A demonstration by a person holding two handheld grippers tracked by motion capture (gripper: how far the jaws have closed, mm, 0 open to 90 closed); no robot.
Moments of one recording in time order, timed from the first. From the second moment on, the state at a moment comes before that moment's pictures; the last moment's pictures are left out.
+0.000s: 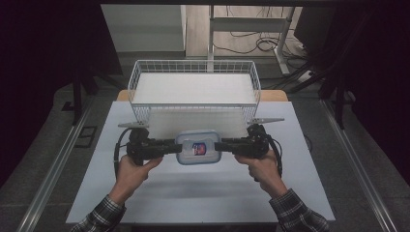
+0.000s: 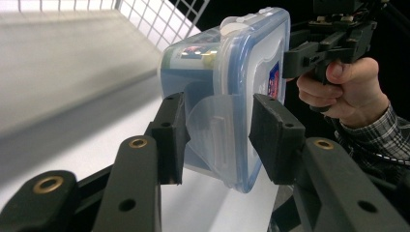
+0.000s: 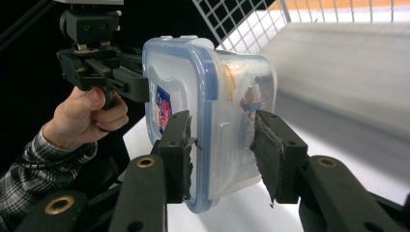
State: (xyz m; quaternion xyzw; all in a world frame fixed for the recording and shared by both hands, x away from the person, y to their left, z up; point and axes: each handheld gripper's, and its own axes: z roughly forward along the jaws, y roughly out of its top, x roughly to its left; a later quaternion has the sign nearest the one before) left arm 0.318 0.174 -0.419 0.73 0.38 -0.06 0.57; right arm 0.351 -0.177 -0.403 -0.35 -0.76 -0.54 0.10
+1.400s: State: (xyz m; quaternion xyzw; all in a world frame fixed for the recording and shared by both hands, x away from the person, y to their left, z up) left arm 0.440 0.199 -0.328 0.69 0.41 -0.05 0.60; right arm 0.467 -0.150 -0.312 -0.37 -0.73 -0.57 0.07
